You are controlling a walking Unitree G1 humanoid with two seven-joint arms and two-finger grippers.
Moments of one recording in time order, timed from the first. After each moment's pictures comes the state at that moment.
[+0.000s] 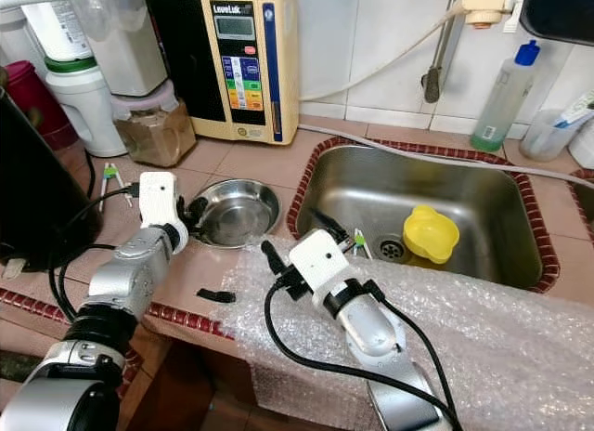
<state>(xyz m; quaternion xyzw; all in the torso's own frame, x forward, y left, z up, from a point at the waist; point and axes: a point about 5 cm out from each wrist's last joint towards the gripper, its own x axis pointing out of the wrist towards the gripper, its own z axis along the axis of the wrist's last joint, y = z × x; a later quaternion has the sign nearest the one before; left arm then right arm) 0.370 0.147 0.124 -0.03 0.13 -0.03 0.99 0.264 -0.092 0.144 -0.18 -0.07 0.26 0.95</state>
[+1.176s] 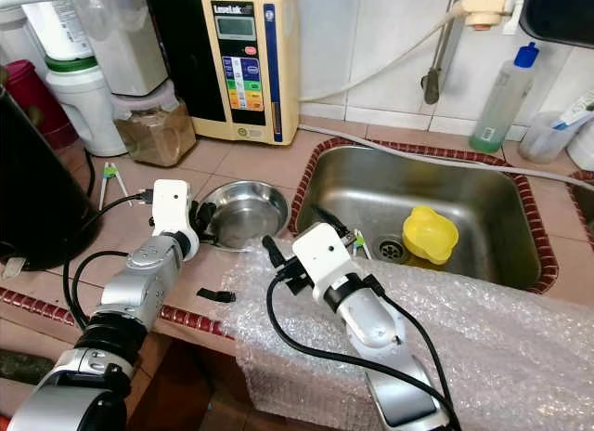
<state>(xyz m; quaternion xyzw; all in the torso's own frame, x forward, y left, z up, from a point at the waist) 0.365 0.132 0.115 -0.02 0.12 -0.05 0.99 0.271 -0.092 0.145 -0.16 -0.07 0.26 0.95</state>
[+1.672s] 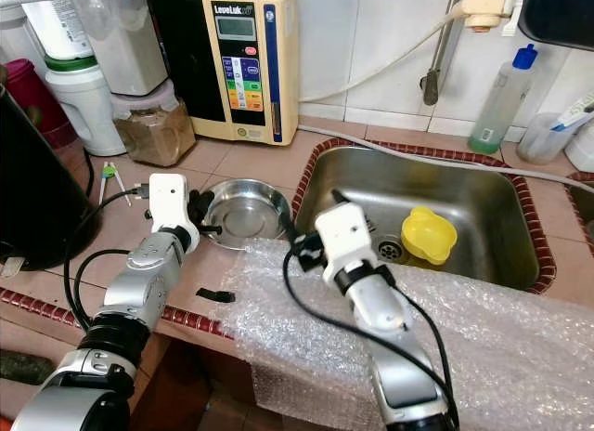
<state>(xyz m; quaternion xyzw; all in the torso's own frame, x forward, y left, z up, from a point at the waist) 0.366 0.129 0.126 -0.02 0.06 -0.05 1.00 0.287 -0.109 0.156 -0.09 -0.07 0.18 0.98</state>
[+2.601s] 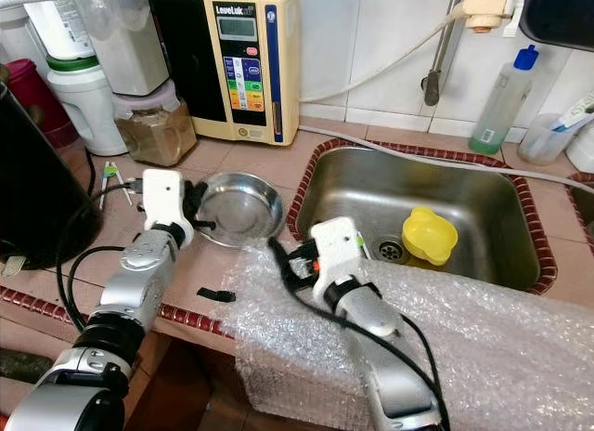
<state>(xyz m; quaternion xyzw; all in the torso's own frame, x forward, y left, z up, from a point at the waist) 0.368 0.137 0.134 0.00 0.00 -0.05 1.00 0.279 -0.100 0.134 0.00 0.04 0.21 0.98</state>
